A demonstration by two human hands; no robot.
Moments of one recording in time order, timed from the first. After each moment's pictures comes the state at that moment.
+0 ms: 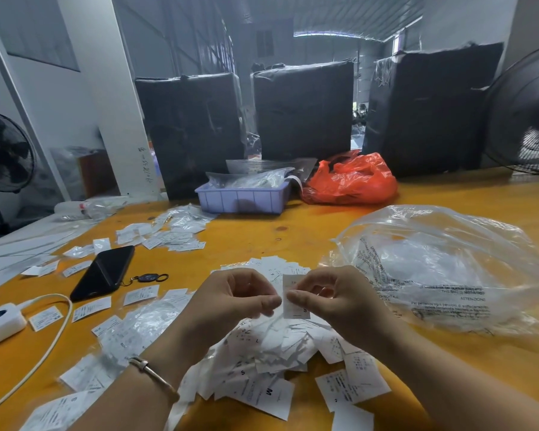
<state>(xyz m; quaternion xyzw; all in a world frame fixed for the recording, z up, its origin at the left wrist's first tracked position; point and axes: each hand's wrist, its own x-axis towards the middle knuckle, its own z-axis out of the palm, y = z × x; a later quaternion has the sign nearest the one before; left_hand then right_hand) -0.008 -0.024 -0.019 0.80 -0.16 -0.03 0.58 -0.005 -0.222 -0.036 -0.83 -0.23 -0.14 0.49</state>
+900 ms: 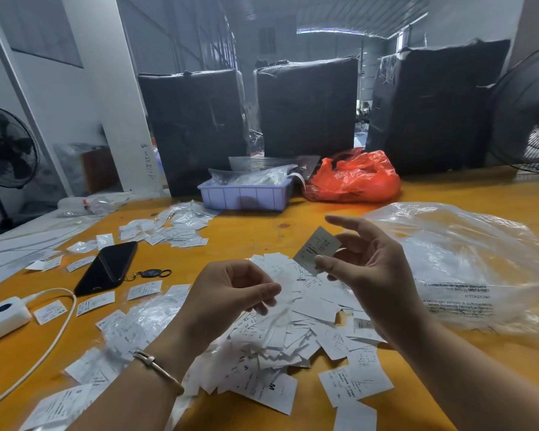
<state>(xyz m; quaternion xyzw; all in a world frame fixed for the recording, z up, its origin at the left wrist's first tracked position) -0.006 -0.022 -0.019 0.79 -0.16 0.03 0.59 -0.011 -0.232 -0.021 -0.65 -0.19 -0.20 0.71</state>
